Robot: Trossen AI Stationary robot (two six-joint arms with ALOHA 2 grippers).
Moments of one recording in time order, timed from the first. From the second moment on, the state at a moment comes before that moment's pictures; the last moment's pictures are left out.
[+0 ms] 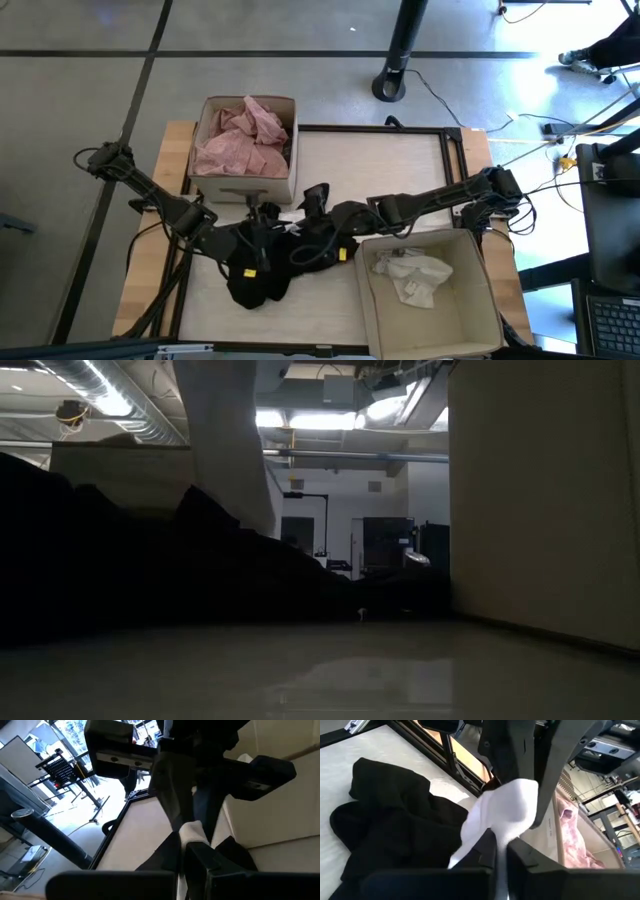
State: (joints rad) left arm -0.58 1.23 0.96 -0.13 -0.91 0.11; right arm 0.24 1.77 1.49 -0.11 0.22 -0.61
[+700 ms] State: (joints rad) left arm -0.59 1.19 1.06 -0.49 -0.85 -0.15; right arm 0.44 1.51 1.49 -0.39 0.55 -0.66
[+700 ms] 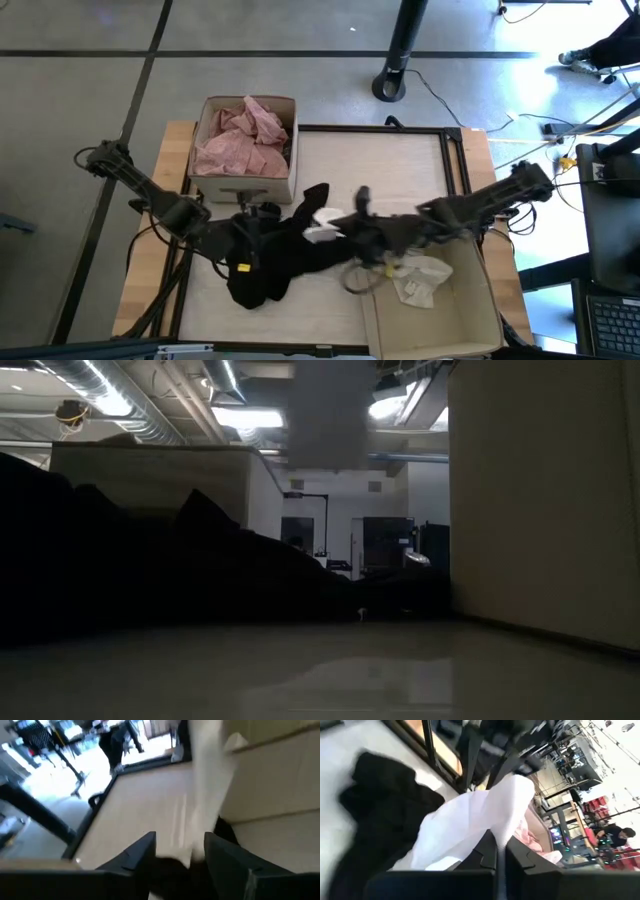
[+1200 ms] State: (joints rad) left arm -0.60 1.25 1.03 -0.81 -0.81 -0.53; right arm 0.78 1.16 1.49 -0.75 0.59 -0.11
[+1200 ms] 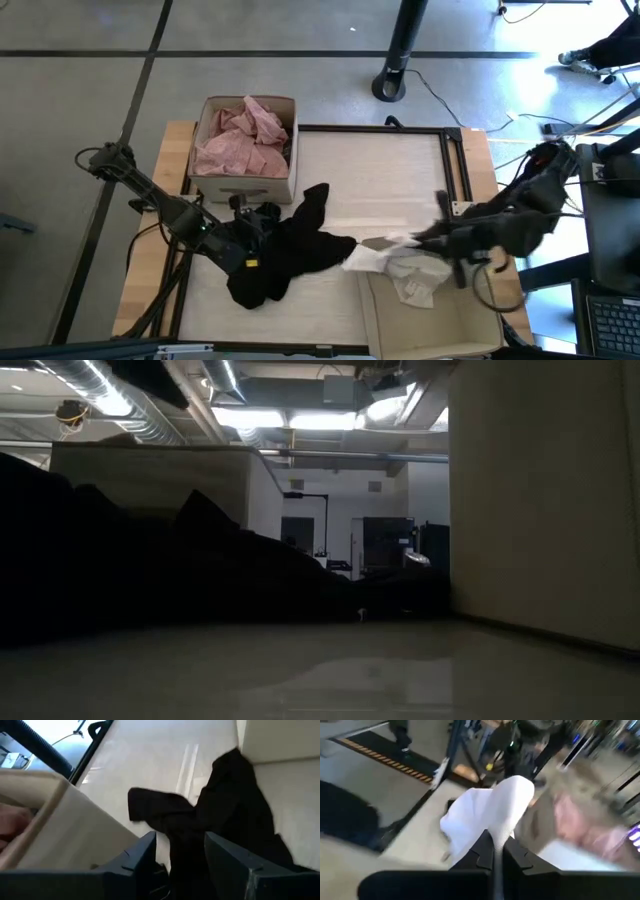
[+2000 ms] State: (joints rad) left arm -0.59 1.27 0.62 -0.35 -0.40 -0.70; right arm 0.92 1.25 1.08 -1.33 0.31 0.92
